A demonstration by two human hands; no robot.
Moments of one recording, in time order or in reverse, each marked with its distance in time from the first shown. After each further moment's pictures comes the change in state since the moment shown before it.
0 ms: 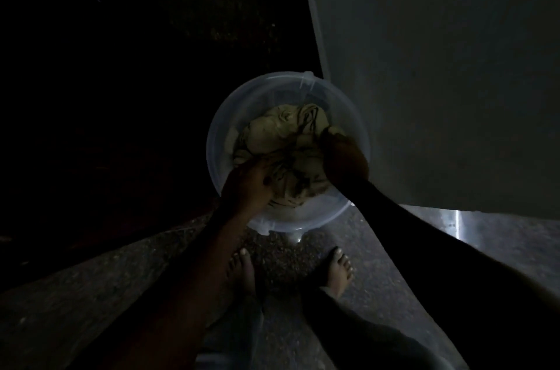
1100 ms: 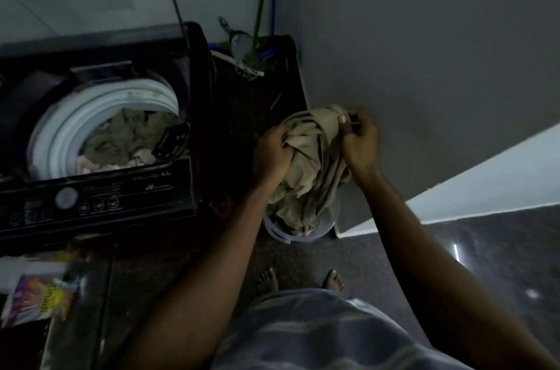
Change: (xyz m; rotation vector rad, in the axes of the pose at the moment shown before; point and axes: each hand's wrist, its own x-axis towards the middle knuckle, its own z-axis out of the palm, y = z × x) left_hand -0.226 0.261 -0.362 -0.324 0.357 0.237; right_hand -0.163 -0.223 -0.466 0.995 0.547 0.036
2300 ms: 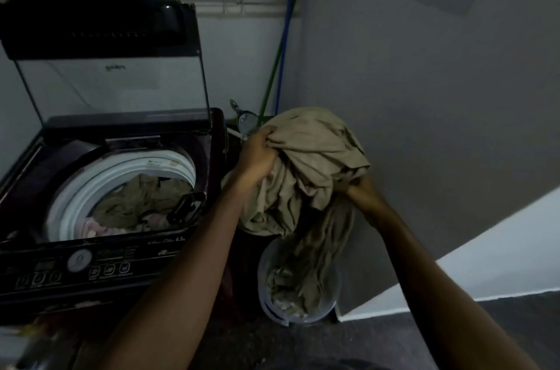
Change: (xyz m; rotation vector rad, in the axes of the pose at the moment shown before) left_hand 0.068 0.077 -0.117 -0.263 -0.009 0.164; right_hand 0.028 -0.065 -0.013 0.038 -0.404 0.125
